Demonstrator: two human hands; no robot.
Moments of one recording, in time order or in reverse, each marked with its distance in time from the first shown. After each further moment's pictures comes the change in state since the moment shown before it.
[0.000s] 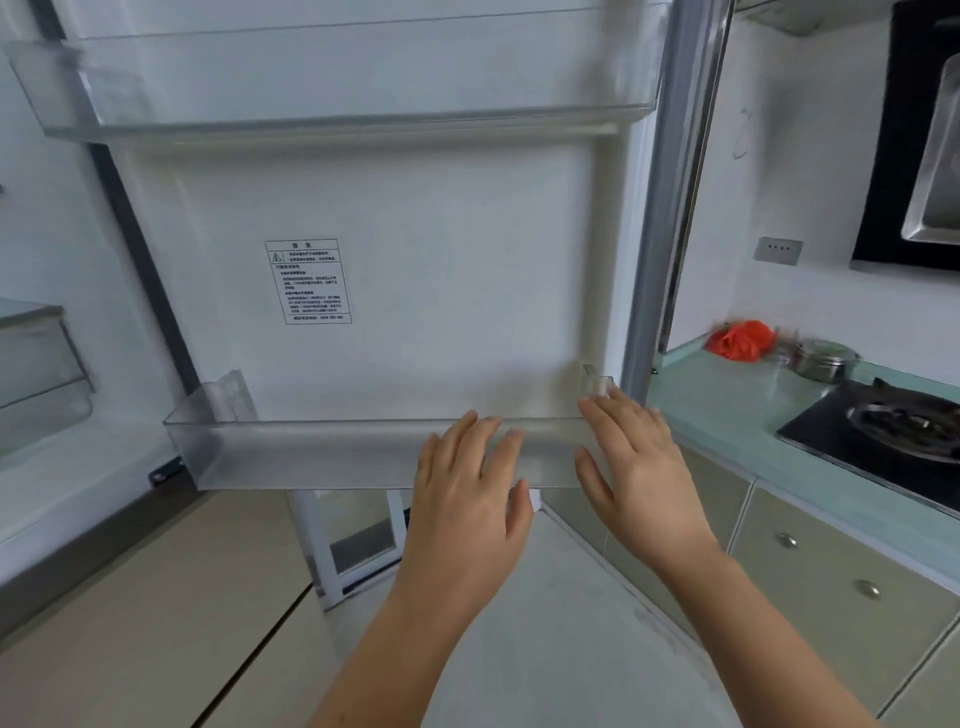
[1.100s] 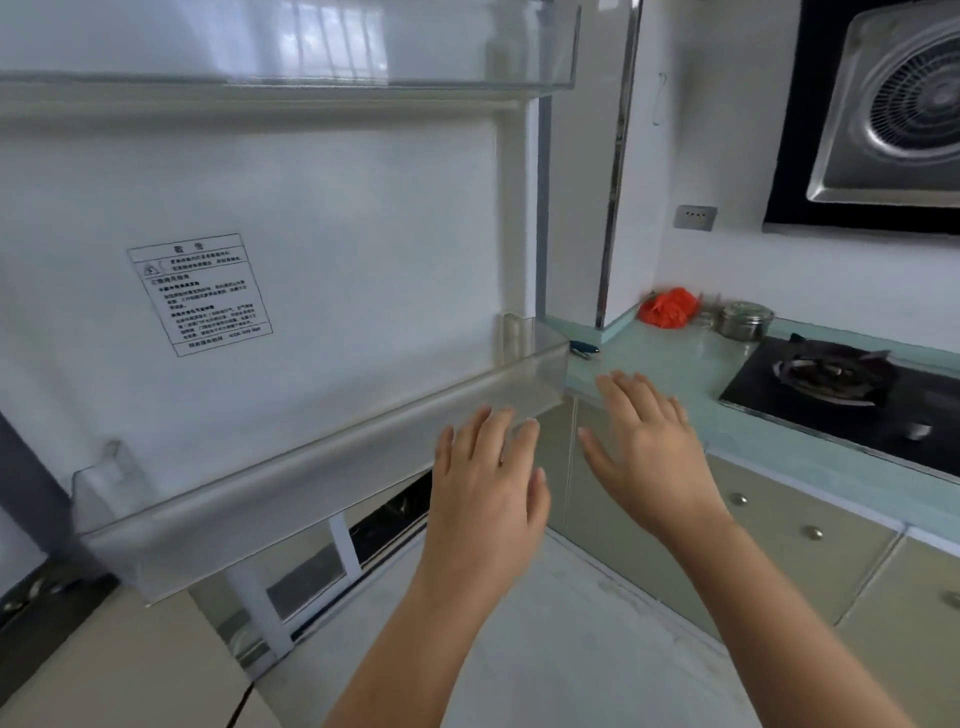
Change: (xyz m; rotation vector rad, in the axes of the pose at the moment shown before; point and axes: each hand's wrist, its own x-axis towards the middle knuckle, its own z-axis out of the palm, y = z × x) left_hand 0.063 -0.038 0.087 -0.122 -0.098 0.121; right_hand 0.044 0.042 0.044 -0.223 -0.178 0.355
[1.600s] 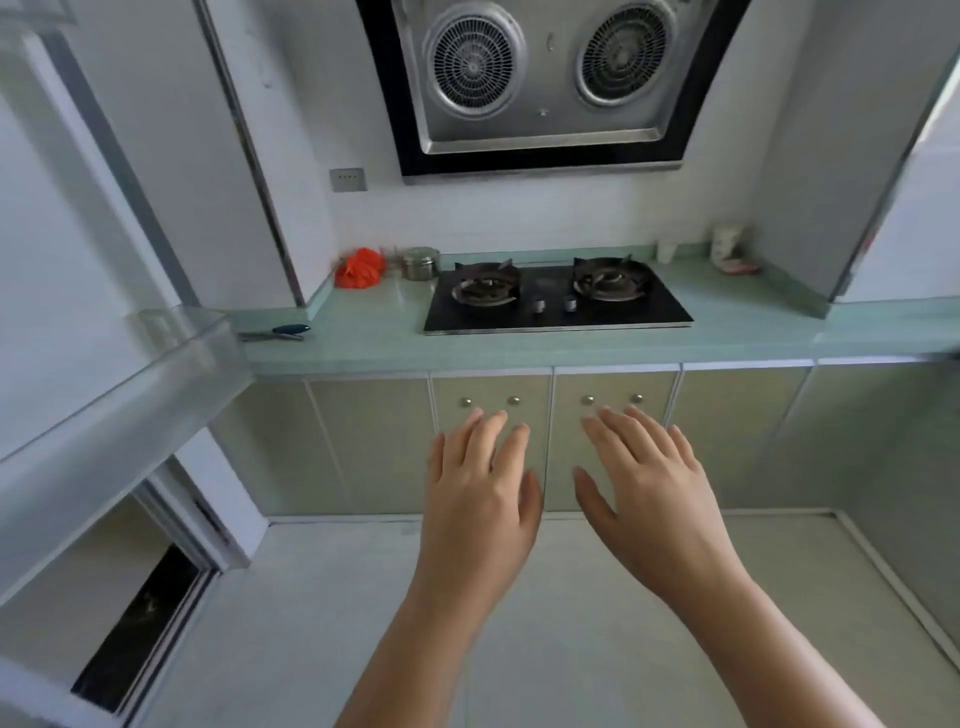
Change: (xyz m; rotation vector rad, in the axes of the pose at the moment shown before) left_hand -0.054 0.150 0.013 -0.618 -0.152 0.439; right_hand -0.203 0.015 -0.130 -0.479 0.107 0.538
